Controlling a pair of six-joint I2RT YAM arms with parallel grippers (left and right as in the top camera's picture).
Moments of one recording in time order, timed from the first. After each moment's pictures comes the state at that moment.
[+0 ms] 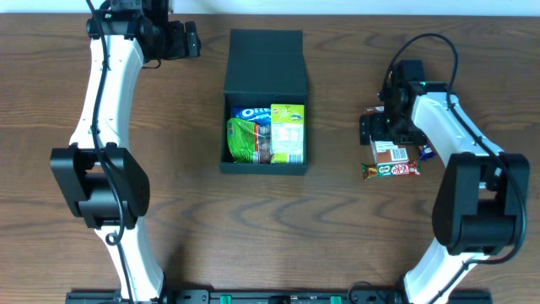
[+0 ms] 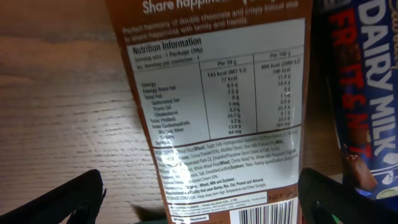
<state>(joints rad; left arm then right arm) -0.01 2.11 2.05 -0.97 0.23 -0.11 0.01 1.94 1.34 -0.86 0.03 0.06</state>
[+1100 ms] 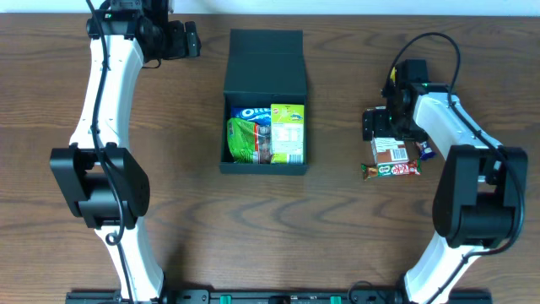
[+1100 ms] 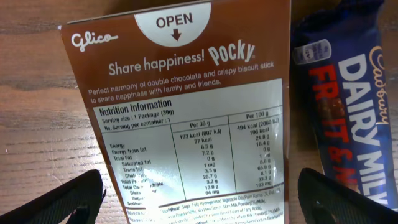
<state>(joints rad) -0.01 2.11 2.05 -0.97 0.23 -0.11 -0.01 1.99 1.34 -0.76 0.03 0.03</state>
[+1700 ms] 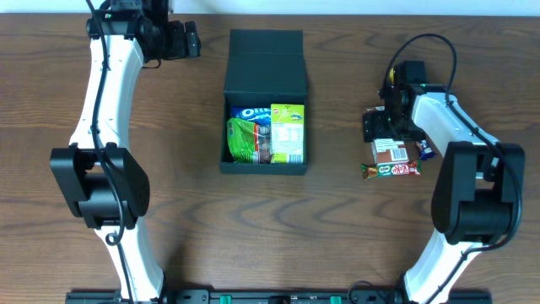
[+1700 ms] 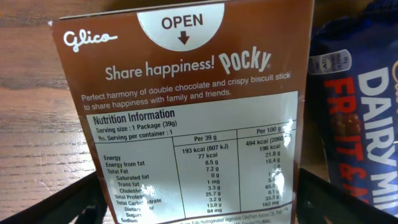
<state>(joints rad) -0.01 2.11 2.05 -0.97 0.23 -0.11 -0.01 2.01 1.34 -0.74 0.03 -0.02</state>
